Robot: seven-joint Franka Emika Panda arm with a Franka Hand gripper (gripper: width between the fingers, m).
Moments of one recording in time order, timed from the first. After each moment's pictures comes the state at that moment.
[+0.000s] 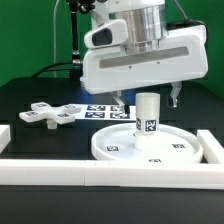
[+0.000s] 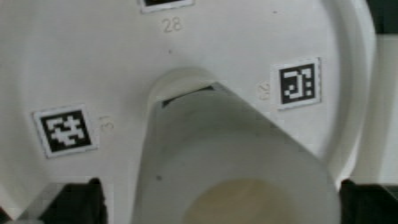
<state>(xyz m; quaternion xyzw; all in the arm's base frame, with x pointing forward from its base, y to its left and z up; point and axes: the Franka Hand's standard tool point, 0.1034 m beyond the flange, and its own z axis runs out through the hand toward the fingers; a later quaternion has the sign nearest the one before) 0.553 0.036 0.076 -1.00 -0.05 -0.01 0.08</state>
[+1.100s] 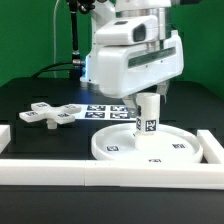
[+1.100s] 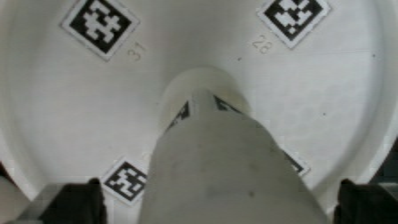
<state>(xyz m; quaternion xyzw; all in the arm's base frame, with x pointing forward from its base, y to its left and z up) 0.554 0.040 0.076 -0.89 -0.46 -0.03 0.03</state>
